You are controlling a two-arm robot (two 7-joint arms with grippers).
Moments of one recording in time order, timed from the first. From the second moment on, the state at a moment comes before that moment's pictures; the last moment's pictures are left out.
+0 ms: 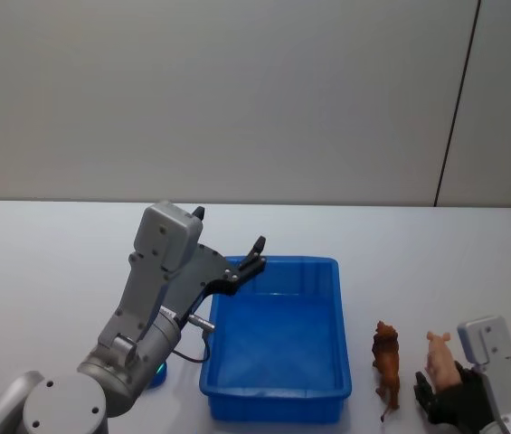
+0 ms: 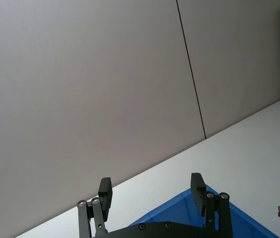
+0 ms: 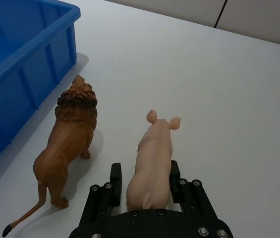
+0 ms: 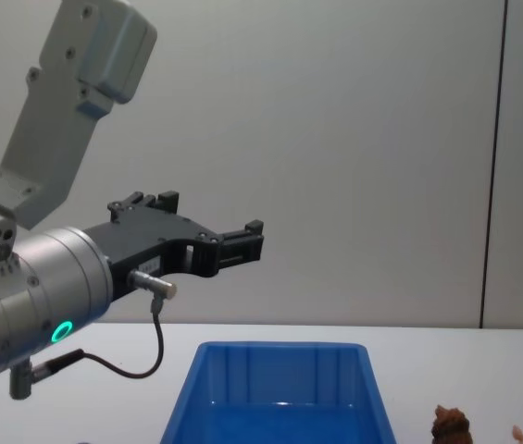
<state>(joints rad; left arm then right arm) -0.24 0.38 0.45 -1.63 -0.20 0.01 -0.01 0.01 0.22 -0.27 -1.47 0.09 0.27 -0.04</state>
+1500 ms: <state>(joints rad) -0.24 0.38 0.45 -1.63 -0.20 0.01 -0.01 -0.02 0.23 -0.26 -1.65 0.11 0.10 0.08</state>
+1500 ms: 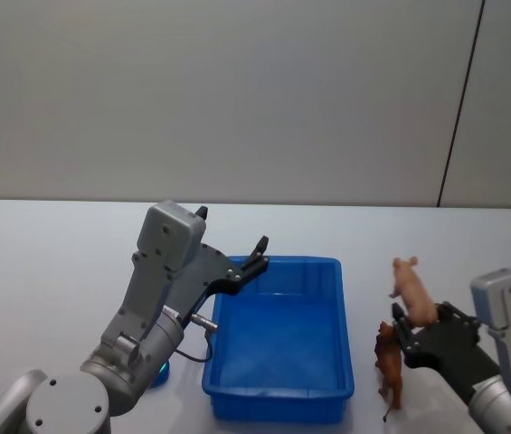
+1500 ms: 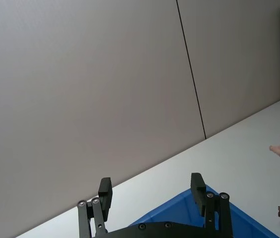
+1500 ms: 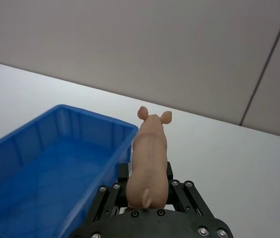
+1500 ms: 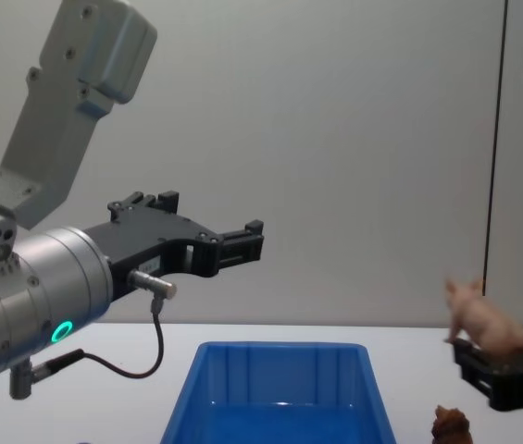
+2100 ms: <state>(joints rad) -0.24 0.38 0.45 -1.63 -0.20 0.01 -0.01 0.07 0.16 -0.31 -1.56 0.09 0.09 0.32</state>
